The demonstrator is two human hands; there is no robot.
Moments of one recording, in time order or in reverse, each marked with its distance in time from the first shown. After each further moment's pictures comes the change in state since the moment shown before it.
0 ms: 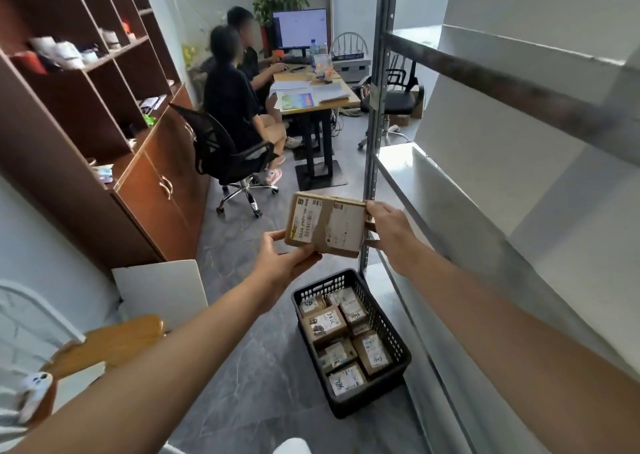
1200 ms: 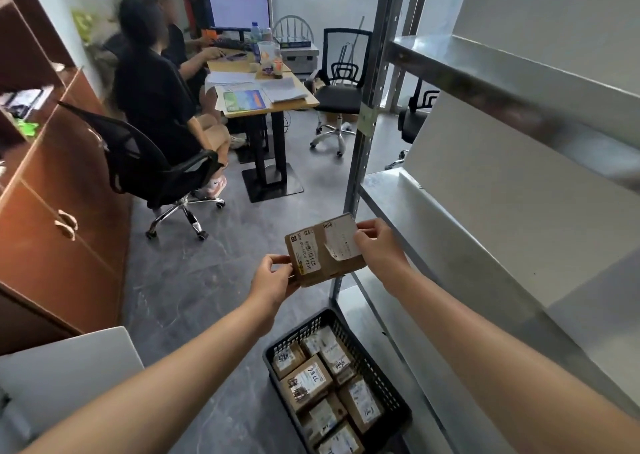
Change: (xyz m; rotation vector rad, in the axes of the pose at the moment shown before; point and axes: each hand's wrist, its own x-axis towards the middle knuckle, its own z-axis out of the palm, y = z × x) left_hand 0.288 0.049 -0.024 0.219 0.053 -0.121; right_hand 0.238 -0.031 0.068 -0.314 0.249 0.013
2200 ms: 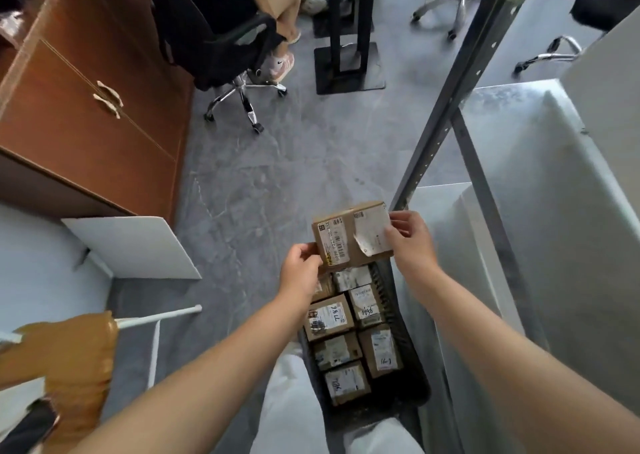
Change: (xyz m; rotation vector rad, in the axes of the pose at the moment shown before) left_hand 0.132 -0.114 0.060 0.019 0.351 -0.300; right_hand 0.179 0.157 0.062 0.081 -0.252 0.228
